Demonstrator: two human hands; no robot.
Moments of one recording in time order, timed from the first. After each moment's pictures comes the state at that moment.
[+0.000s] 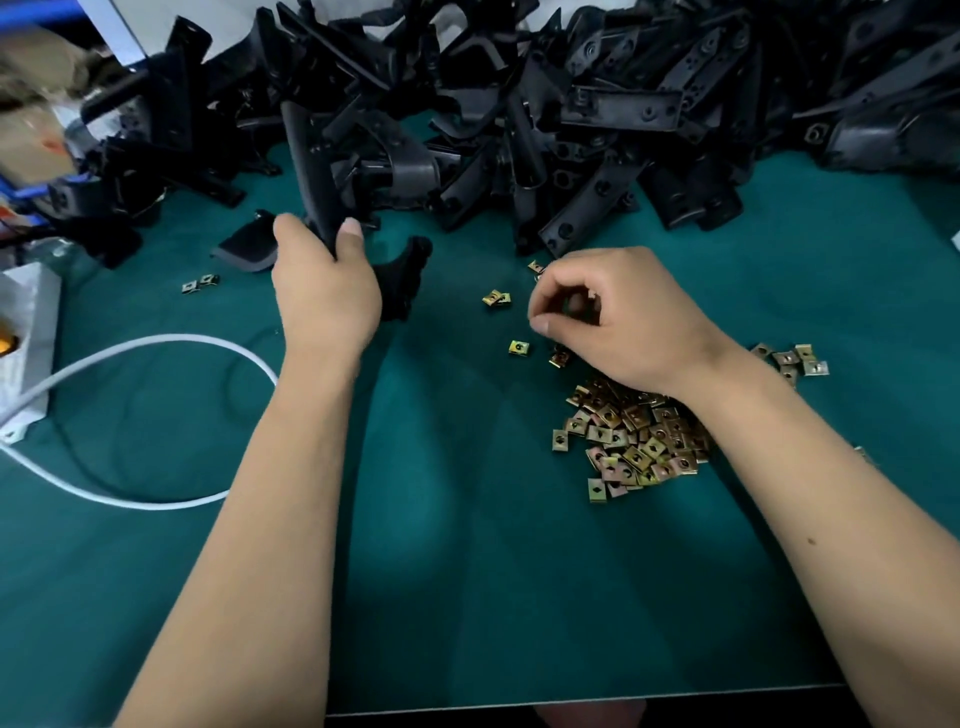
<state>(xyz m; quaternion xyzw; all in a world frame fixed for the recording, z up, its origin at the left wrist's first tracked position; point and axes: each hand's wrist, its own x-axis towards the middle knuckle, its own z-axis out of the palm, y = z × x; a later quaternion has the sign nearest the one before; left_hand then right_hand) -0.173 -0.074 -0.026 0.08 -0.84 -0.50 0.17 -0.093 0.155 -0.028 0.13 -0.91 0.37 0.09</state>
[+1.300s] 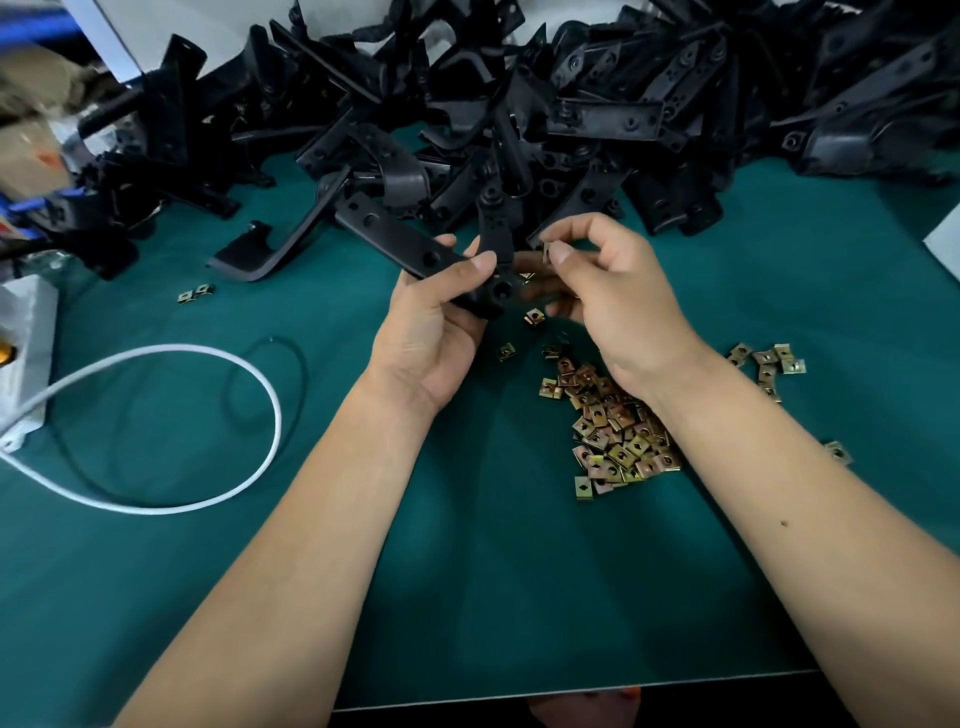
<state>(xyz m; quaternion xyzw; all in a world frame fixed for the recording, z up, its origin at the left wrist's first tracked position) -0.139 -0.011 -0.034 -0.02 -0.34 -0.92 -0.18 -0.103 0.142 -0.037 -0.03 -0.68 0.72 0.11</state>
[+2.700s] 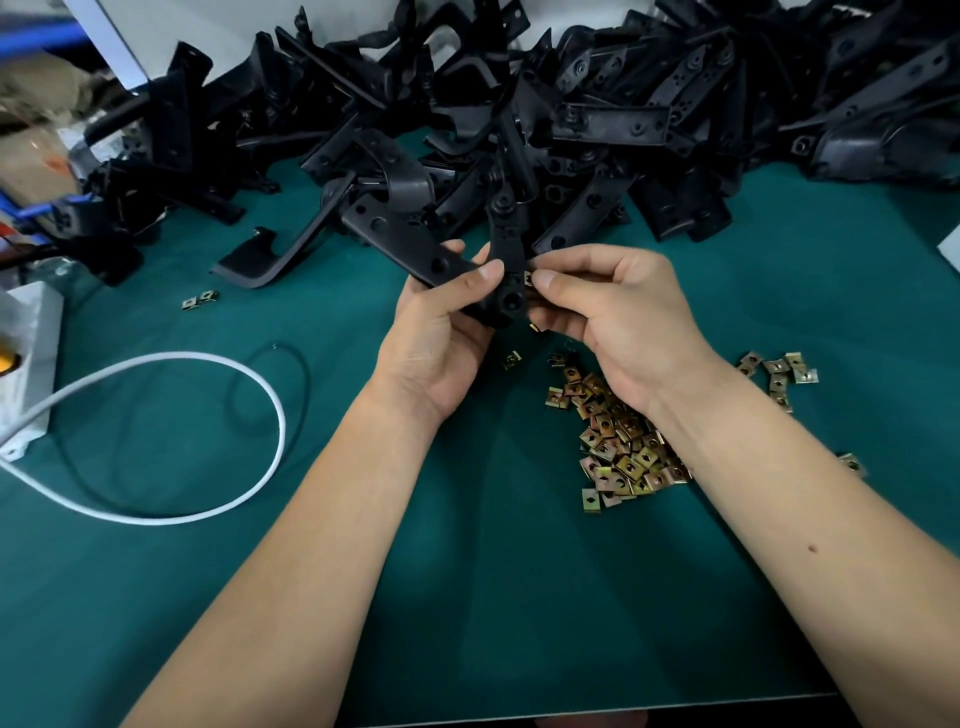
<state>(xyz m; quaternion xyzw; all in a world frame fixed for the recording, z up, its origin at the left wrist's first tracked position) -0.144 -0.014 -0.041 -0.03 -0.36 -0.91 -0.19 -0.096 0.135 -0.030 -0.10 -0.60 0.79 0.09</state>
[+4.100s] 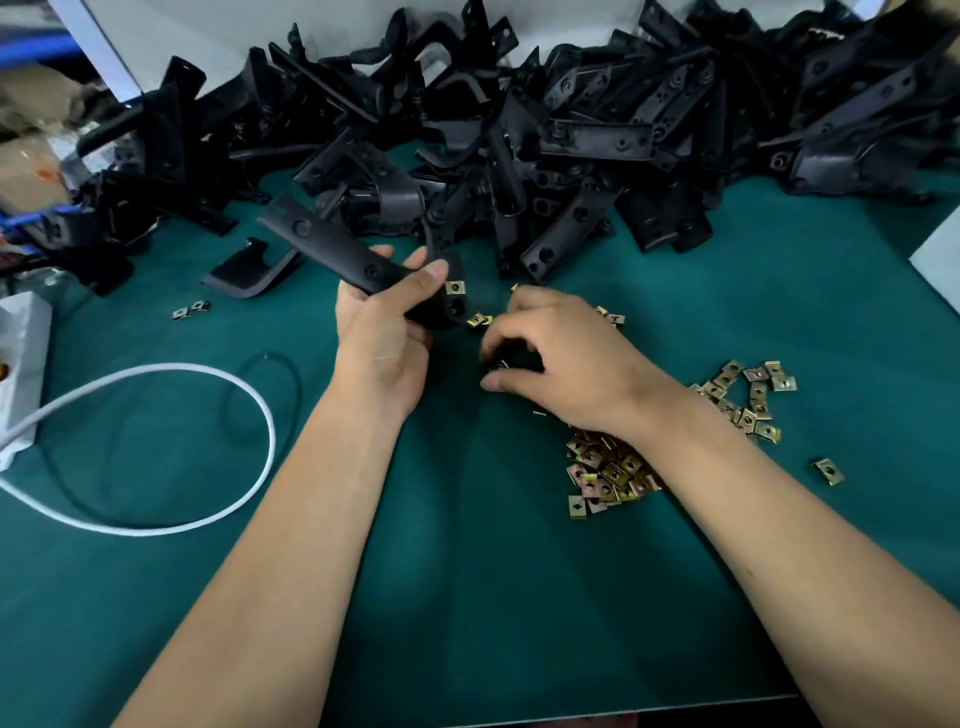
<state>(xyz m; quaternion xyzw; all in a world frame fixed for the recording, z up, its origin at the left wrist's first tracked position) -0.158 -0.030 -0.039 0.02 -0.42 -0.90 -0.06 -0.094 0.136 -0.035 0.14 -0.95 0.27 0.05</state>
